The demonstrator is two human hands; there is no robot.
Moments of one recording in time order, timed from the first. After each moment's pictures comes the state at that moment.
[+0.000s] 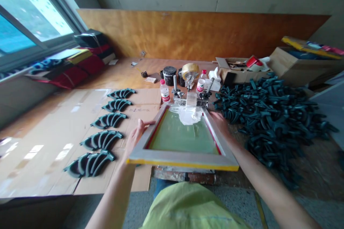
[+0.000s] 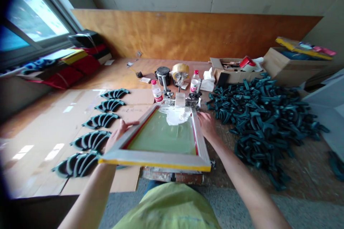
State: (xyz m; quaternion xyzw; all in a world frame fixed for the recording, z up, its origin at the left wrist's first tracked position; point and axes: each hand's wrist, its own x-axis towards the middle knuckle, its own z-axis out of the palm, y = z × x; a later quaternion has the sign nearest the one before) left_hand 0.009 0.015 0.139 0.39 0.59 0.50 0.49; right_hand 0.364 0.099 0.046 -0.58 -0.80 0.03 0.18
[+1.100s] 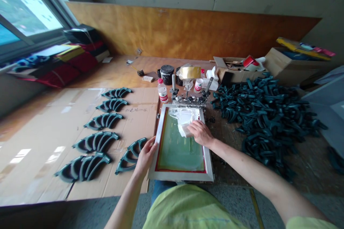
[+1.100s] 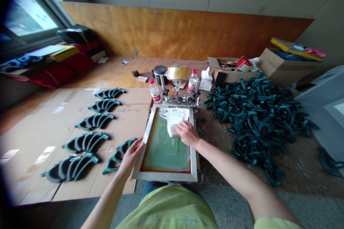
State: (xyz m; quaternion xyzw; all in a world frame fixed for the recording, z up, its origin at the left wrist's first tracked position) left_hand 0.006 -0.018 0.016 0.34 0.64 0.41 0.56; right_hand 0.296 0.079 0.054 -0.36 -0.91 0.01 0.21
